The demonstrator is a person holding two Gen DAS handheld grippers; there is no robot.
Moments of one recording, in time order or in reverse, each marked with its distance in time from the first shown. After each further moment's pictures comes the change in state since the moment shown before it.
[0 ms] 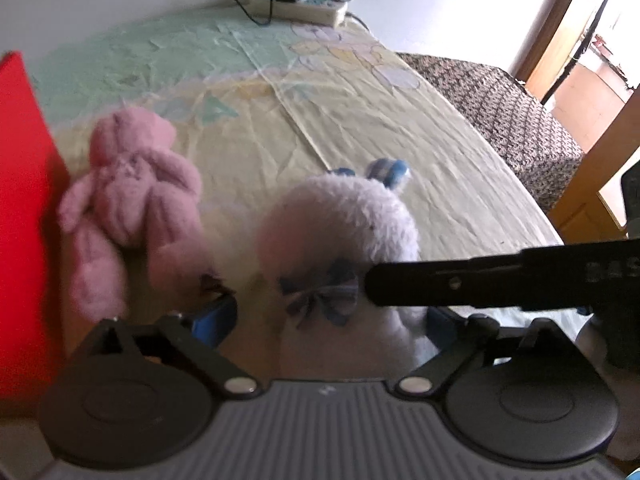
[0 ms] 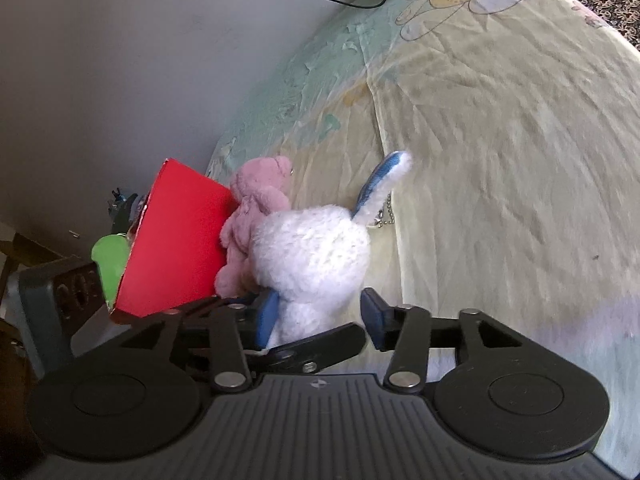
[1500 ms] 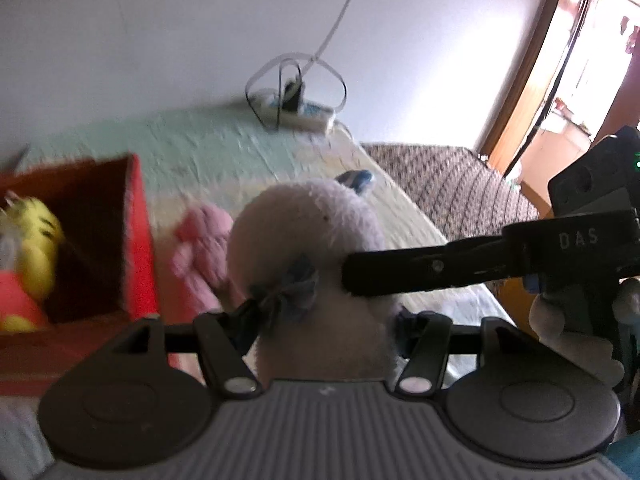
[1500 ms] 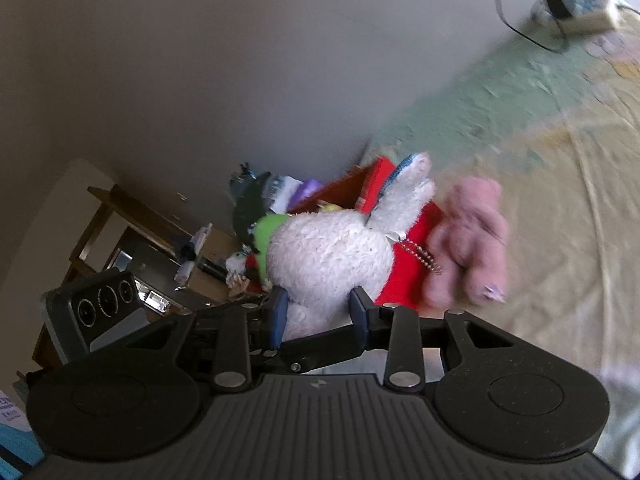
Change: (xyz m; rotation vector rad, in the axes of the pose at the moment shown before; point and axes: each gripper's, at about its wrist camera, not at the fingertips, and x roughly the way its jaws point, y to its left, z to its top) left arm -0.161 0.025 -0.025 0.013 -0.275 -0.067; right arm -0.033 0.146 -0.001 -0.214 0.001 0.320
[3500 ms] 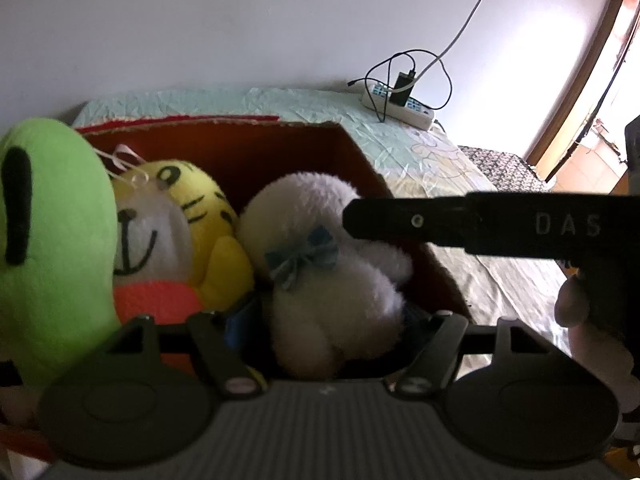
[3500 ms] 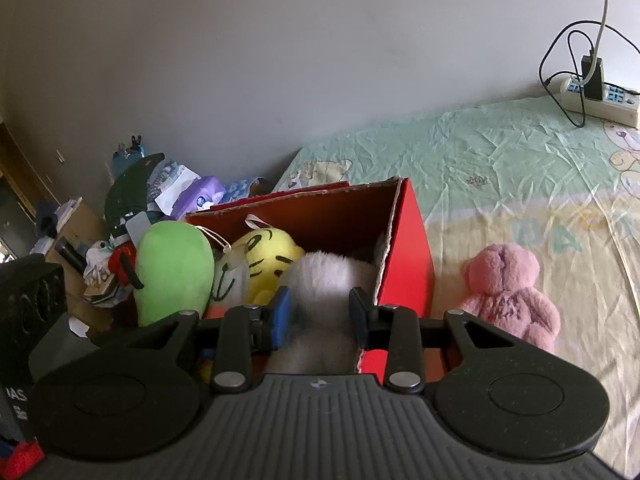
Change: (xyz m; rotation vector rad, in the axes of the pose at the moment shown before) left arm 0.012 0.189 -0.007 -0.075 0.061 0.028; right arm 0.177 0.043 0.009 -0.216 -0.028 -0.436
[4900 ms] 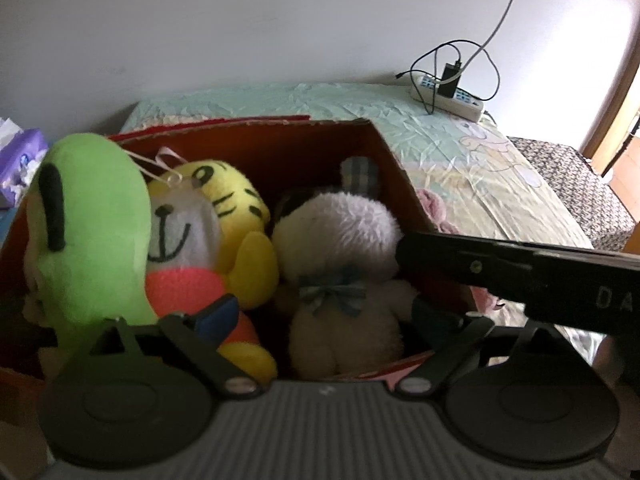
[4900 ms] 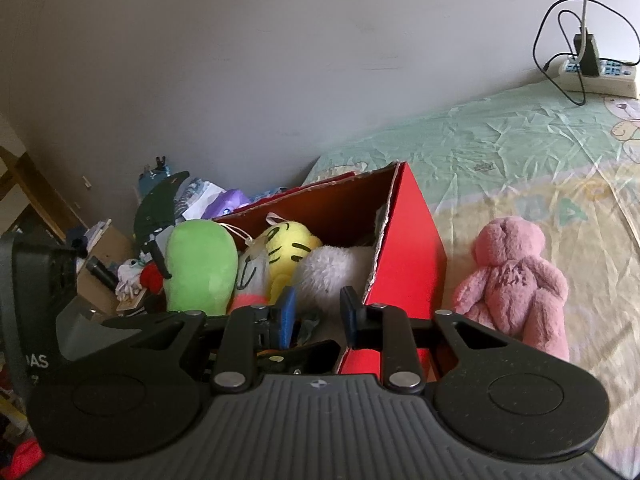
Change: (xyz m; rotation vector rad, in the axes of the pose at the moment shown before) left arm -0.013 -0.027 0.009 -0.041 0.039 0.242; right arm -0.017 -0.015 -0.020 0.058 -0.036 0.110
